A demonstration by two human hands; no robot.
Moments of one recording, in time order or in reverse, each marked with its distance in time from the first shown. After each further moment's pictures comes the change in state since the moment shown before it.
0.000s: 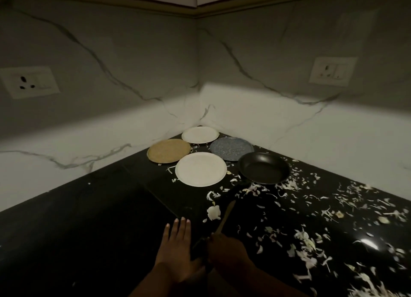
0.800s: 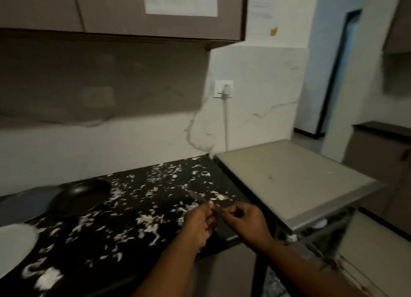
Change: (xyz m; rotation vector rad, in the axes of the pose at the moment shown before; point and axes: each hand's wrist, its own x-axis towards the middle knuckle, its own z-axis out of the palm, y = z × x) left_hand -0.099 0.291 -0.130 -1.661 -1.145 0.064; right_hand -0.338 -0.008 -0.054 0.948 1.195 1.229
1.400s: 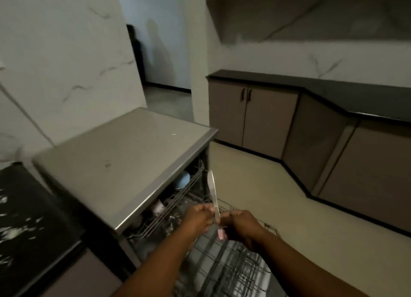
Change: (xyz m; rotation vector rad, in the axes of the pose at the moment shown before) left_hand 0.016 -0.292 0.363 0.817 -0.530 -0.140; right_hand -0.101 0.245 -0.377 0.445 0.371 0.805
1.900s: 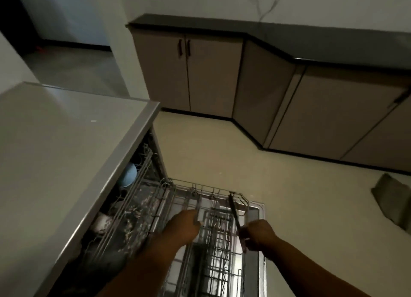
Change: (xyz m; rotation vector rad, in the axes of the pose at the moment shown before) left_hand 0.158 -0.051 0.043 1.073 -0.367 0.132; right_hand 0.071 0.090 -0.108 -0.199 0.340 0.242
